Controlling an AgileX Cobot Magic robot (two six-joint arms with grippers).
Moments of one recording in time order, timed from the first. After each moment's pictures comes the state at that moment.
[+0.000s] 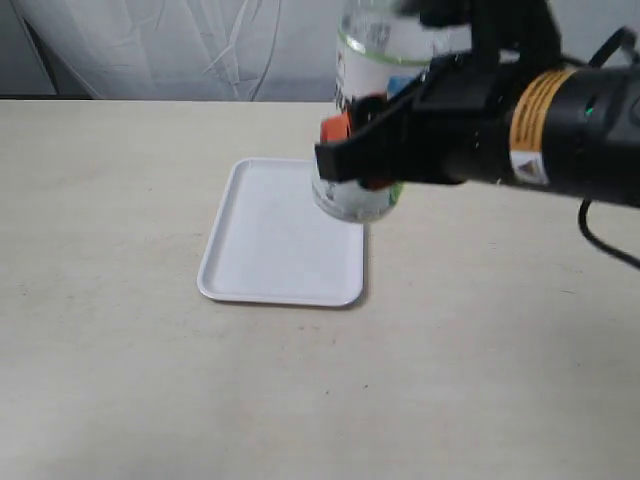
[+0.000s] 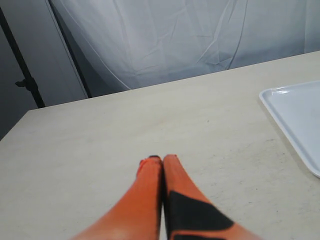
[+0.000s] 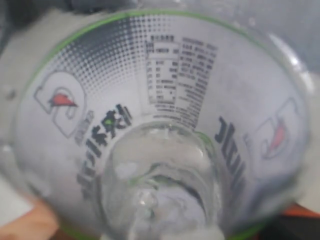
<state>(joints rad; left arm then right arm) -0.04 0.00 0.00 0.05 0.24 0.12 0.97 1.19 -0.85 -0.68 0.27 0.87</state>
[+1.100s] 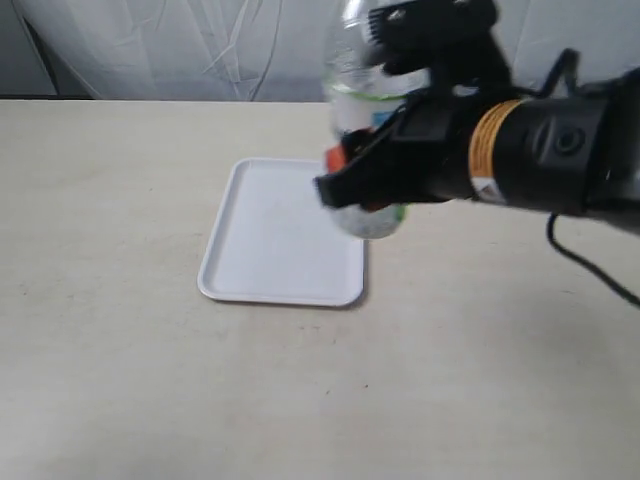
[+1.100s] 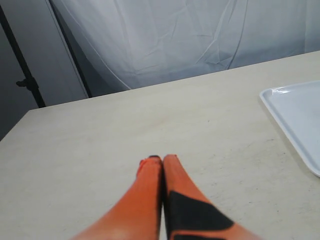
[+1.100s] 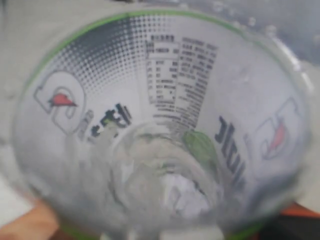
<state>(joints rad) -0.04 0.00 0.00 0.05 0.24 0.12 0.90 1.30 -0.83 -0.81 0.27 0.94</state>
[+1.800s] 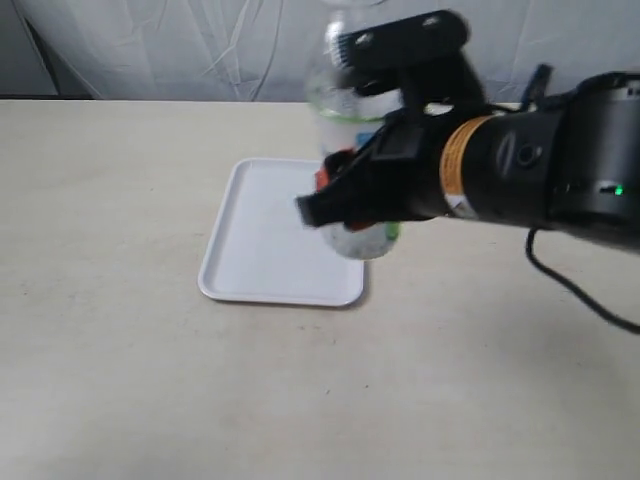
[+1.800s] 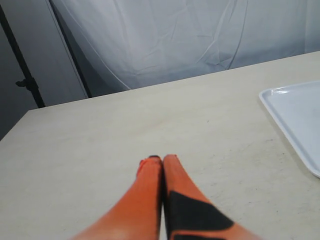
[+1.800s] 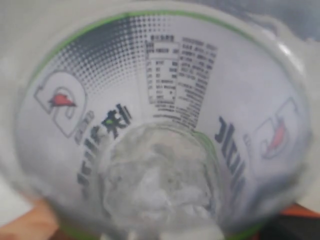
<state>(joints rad) -0.04 0.00 0.00 0.05 0.24 0.12 0.97 1.34 -0.86 -0.80 0.36 0.98</state>
